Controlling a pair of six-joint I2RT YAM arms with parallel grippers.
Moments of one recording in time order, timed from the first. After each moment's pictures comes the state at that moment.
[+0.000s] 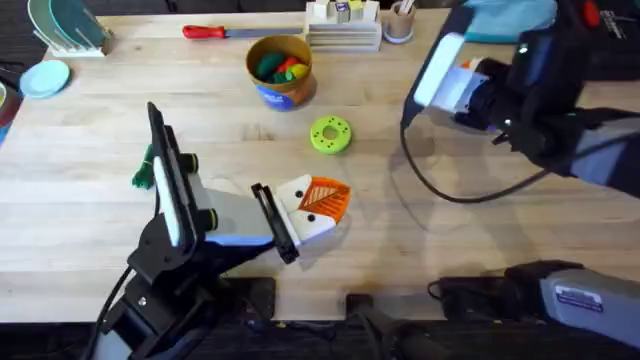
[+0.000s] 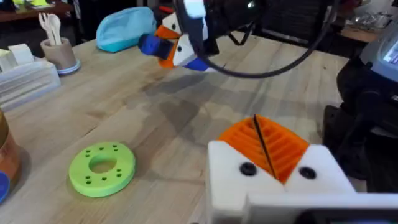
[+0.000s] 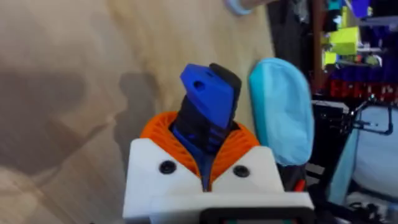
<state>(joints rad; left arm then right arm) -0.63 0.01 0.01 -0.05 0.48 -0.08 0.13 1.32 0.59 0.13 0.09 -1.18</state>
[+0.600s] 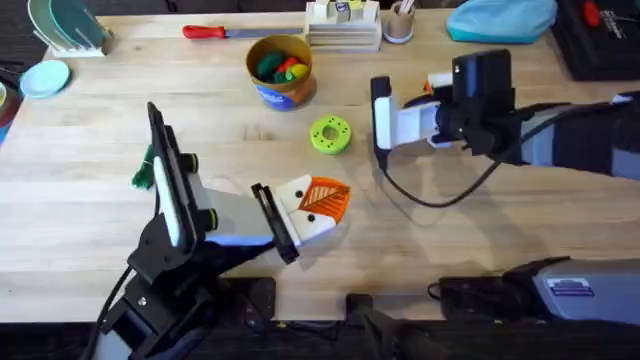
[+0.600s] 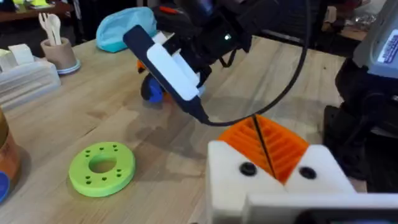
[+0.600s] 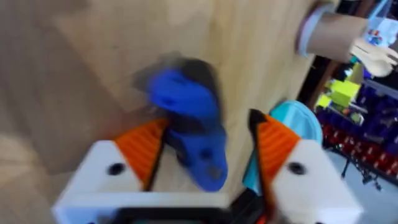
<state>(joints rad) -0.63 0.01 0.01 -0.05 0.48 -0.08 0.27 1.55 0.63 0.11 0.23 -1.46</state>
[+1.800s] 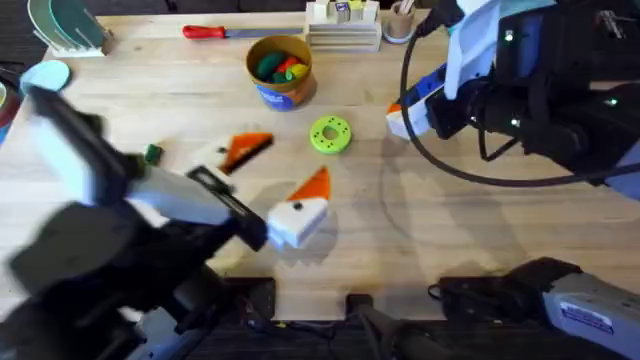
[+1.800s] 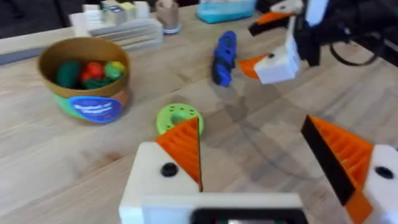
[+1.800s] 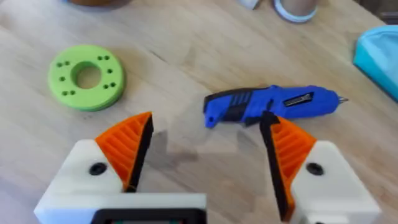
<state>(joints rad) -0.63 0.11 0.39 -0.53 0.08 -0.18 0.35 1.16 0.74 -0.28 0.00 -0.26</state>
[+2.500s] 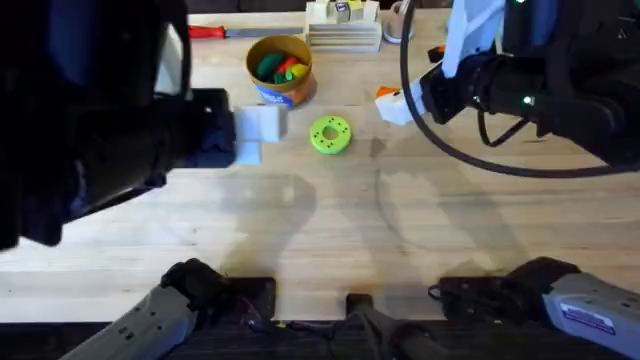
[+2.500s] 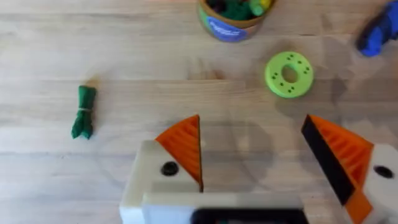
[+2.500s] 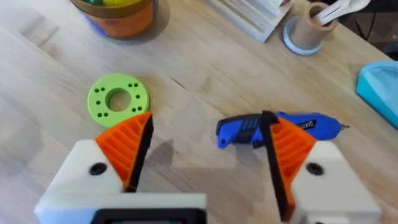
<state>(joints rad) -0.57 0.86 1.17 -1.22 -0.33 -0.48 0.41 1.16 0.88 -0.39 -0.03 -0.22</state>
